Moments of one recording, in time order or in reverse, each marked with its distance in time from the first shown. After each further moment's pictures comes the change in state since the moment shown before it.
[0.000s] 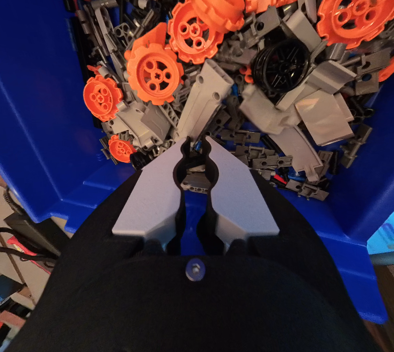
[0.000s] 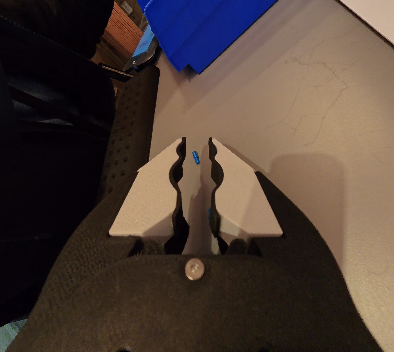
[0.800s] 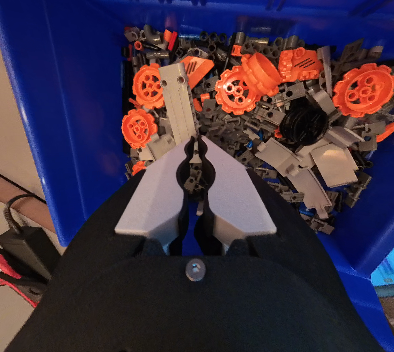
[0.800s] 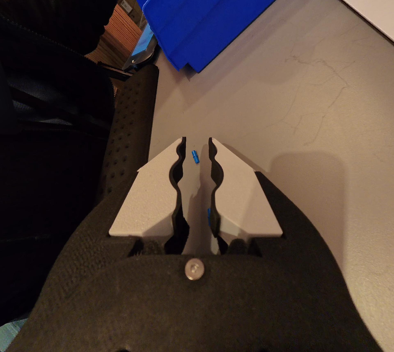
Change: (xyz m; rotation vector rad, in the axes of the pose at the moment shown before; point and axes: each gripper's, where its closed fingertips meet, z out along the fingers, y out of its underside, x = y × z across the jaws) left arm -0.034 -0.037 -0.001 0.107 0.025 -0.100; right arm 0.001 0.001 0.001 -0.005 0.001 0.002
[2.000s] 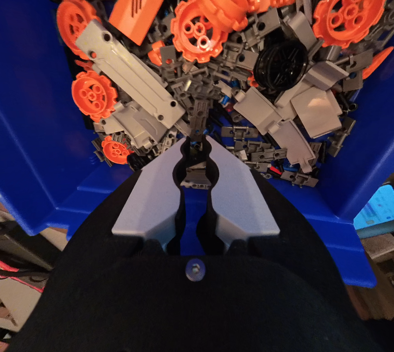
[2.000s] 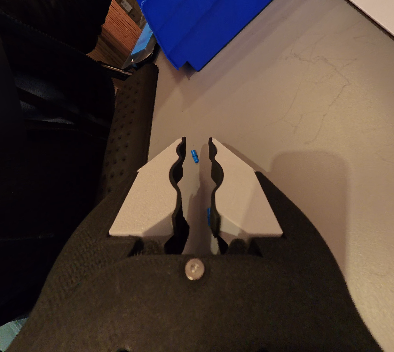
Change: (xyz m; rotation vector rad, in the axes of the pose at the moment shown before) left arm 0.027 0.039 -0.005 -0.139 0.096 0.078; right arm 0.001 0.001 0.001 -0.004 -0.002 0.005
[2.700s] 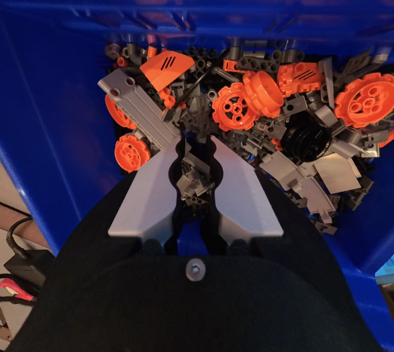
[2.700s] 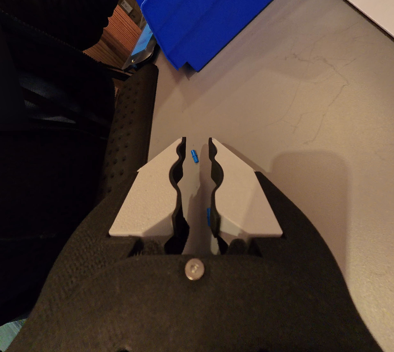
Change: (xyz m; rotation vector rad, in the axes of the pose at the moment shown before) left arm -0.030 -0.053 0.013 0.069 -0.028 -0.008; right arm 0.000 0.000 -0.001 0.003 0.000 0.001
